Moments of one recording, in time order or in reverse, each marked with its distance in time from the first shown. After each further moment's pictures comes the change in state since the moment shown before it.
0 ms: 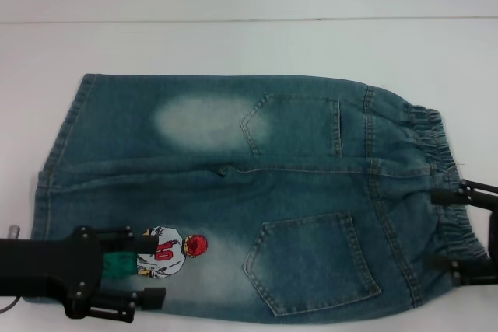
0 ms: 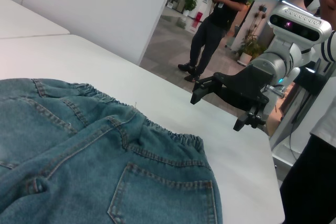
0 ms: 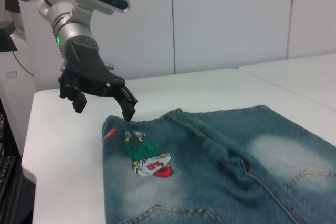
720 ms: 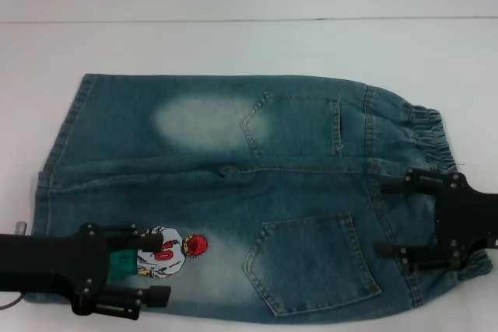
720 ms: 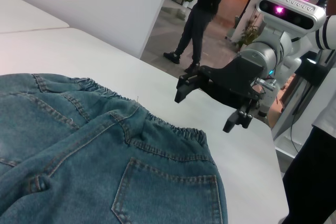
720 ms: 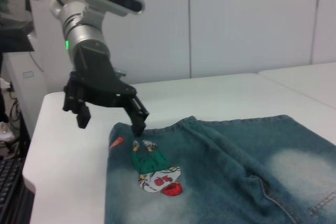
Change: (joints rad) left arm -0.016 -0.001 0.023 -0.006 -0.001 -0.029 -0.001; right arm 0.088 0.039 -0.046 0.053 -0.018 0.078 0.002
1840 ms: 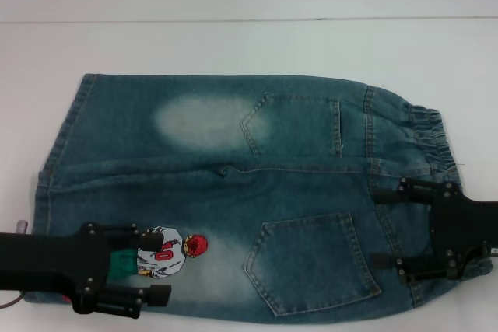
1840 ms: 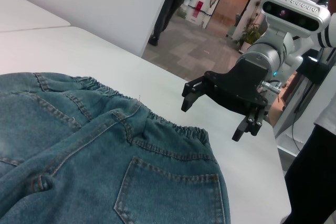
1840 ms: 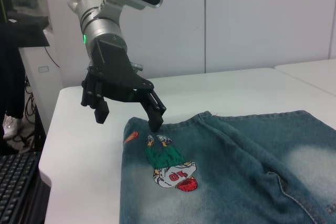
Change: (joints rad) left arm -0.003 0.000 0.003 0.000 0.001 -0.007 -0.002; right arm -0.002 0.001 -0.037 0.004 0.000 -0.001 -0.001
